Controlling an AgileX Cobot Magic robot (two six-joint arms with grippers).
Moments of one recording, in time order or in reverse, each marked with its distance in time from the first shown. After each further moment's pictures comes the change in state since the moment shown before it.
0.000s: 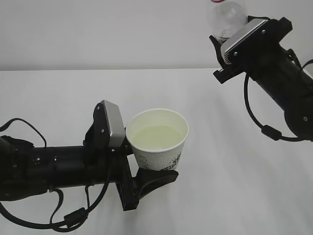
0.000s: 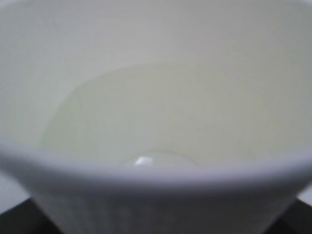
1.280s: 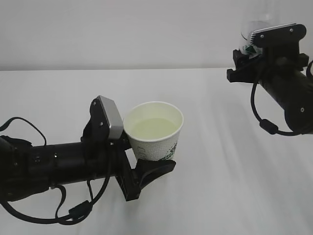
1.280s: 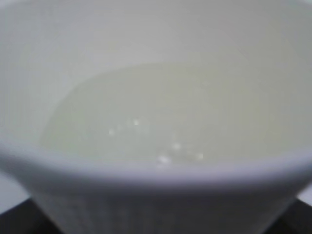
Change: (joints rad) left arm 0.000 0.000 0.000 -0.088 0.012 0.000; right arm 0.002 0.000 0.000 0.362 0.249 0.301
